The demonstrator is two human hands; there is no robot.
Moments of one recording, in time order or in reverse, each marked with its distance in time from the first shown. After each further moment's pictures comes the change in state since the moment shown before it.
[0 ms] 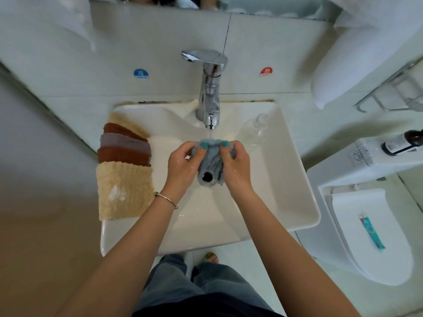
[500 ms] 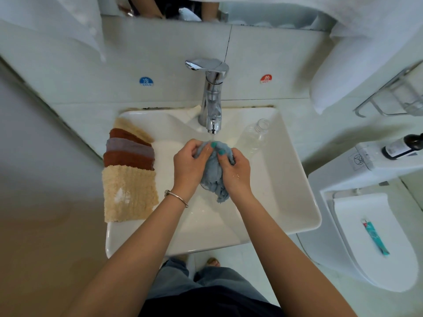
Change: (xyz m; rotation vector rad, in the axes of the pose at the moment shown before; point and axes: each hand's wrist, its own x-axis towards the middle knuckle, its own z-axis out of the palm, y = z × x) left_hand 0.002 0.014 0.010 0.091 0.107 0.014; right_hand -0.005 0.003 0.001 0.031 -0.040 -0.043
